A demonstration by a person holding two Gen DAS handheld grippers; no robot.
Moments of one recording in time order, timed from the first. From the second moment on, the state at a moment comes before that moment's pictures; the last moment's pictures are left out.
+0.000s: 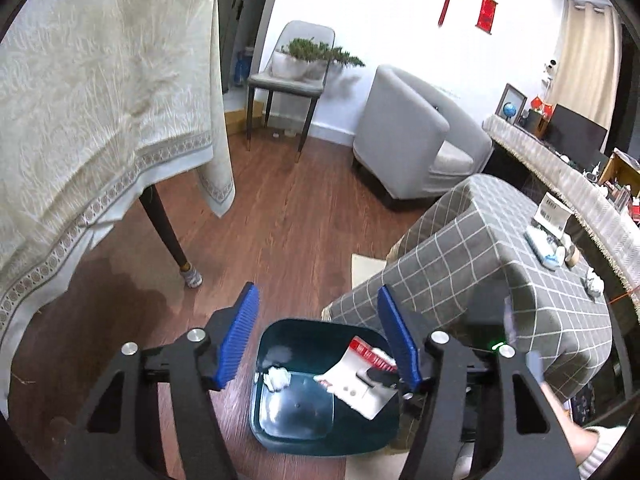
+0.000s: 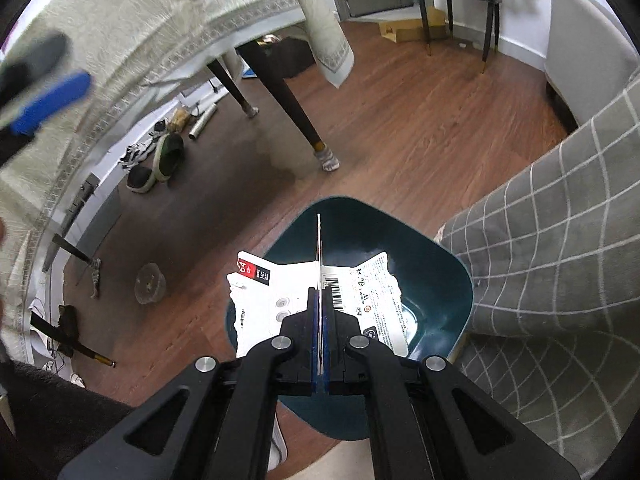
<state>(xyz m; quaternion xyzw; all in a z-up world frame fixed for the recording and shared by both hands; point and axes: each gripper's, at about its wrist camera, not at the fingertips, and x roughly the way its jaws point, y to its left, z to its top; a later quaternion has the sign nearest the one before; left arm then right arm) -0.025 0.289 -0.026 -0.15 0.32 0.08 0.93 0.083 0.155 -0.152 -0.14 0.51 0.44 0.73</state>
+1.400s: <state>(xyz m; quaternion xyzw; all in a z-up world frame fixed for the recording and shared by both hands) 0.002 0.226 0.033 -0.11 0.24 0.05 0.96 0.064 0.073 -0.048 -0.16 0.36 0.46 0.80</state>
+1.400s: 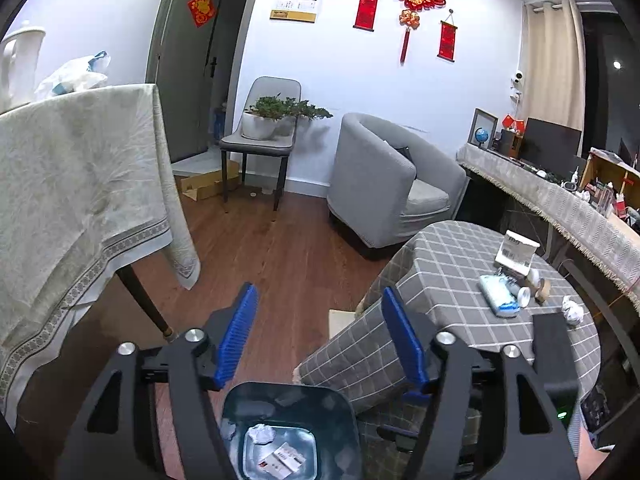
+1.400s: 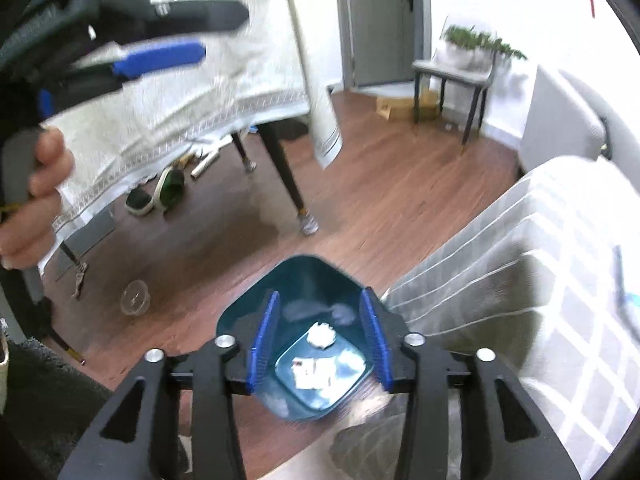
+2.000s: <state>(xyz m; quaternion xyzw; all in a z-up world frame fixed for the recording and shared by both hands) 0.050 0.136 0.030 -0.09 0.25 0.01 0.96 0.096 -0.039 -0.012 -0.13 0.31 0.38 0.86</state>
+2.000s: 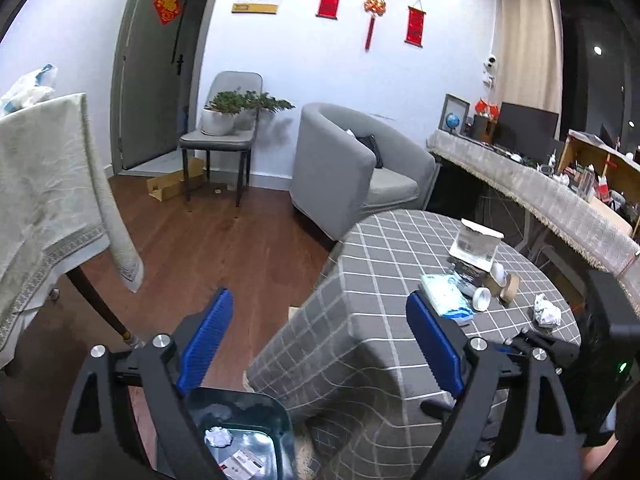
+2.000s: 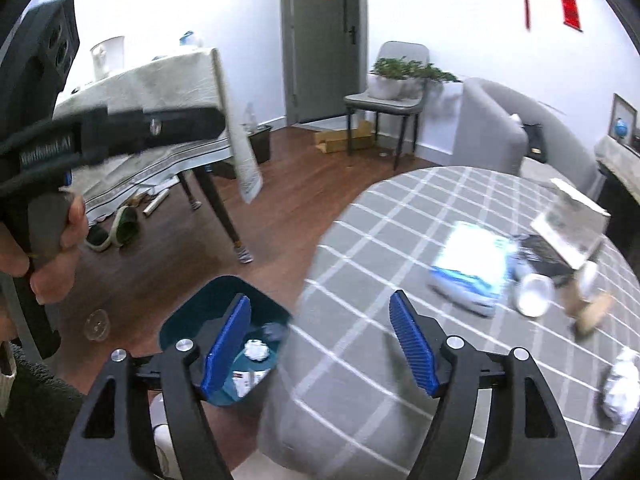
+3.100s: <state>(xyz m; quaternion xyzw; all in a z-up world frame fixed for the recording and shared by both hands) 0.151 0.002 -0.022 -0.05 0.35 -0.05 0.93 0.150 -0.222 -0.001 -0.08 0.33 0.27 0.90</state>
